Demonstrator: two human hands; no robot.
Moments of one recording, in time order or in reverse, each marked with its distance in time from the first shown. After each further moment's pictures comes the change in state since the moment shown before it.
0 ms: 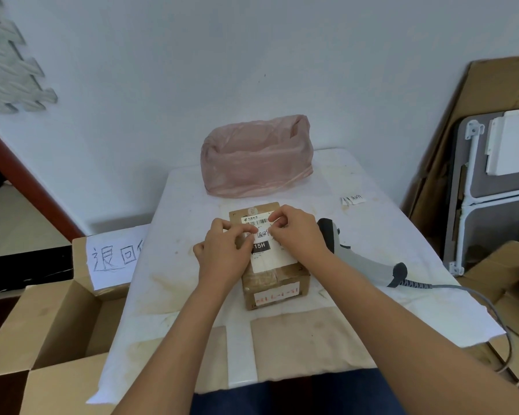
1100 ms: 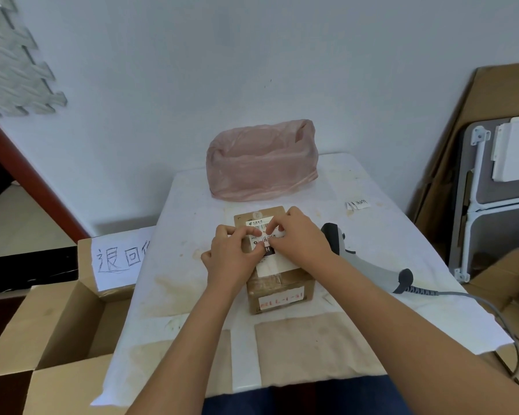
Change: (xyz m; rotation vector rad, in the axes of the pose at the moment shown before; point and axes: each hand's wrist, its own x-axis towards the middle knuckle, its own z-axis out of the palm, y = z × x) left_hand -0.001 0.004 0.002 -0.054 -0.025 -0.080; right_hand 0.000 -0.007 -0.002 -0.303 -0.083 -0.134
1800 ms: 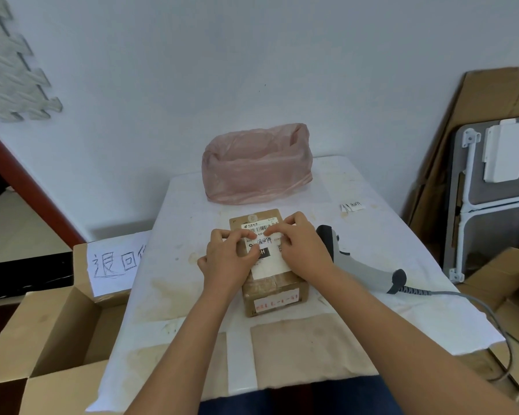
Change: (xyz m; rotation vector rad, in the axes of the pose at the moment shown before) left_hand -0.001 -0.002 0.002 -0.028 -0.009 -0.020; right_hand -0.017 0.016 0.006 0.150 0.114 -0.033
